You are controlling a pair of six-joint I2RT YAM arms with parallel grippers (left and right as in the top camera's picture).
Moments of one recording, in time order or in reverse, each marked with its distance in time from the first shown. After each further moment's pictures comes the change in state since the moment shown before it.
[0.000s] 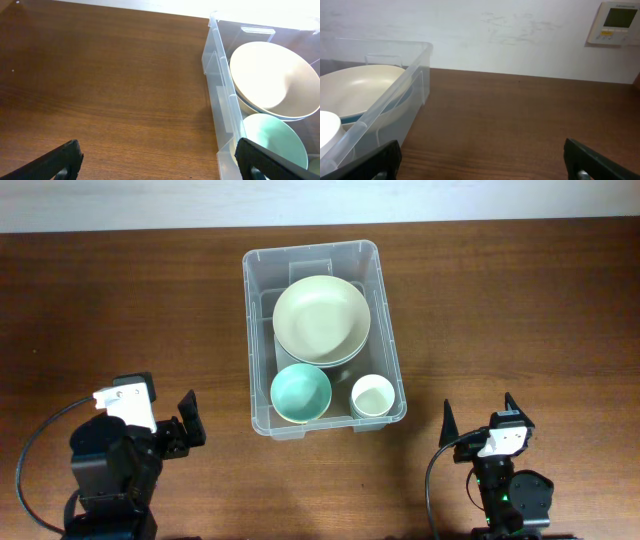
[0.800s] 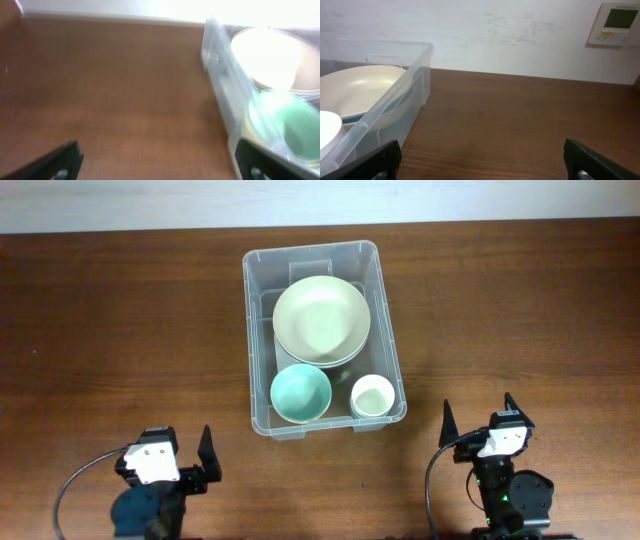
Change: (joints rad) left arm -0.078 -0.531 -0.447 0.114 -0.065 0.005; right arm 0.000 -0.002 0.000 0.000 -0.003 0.000
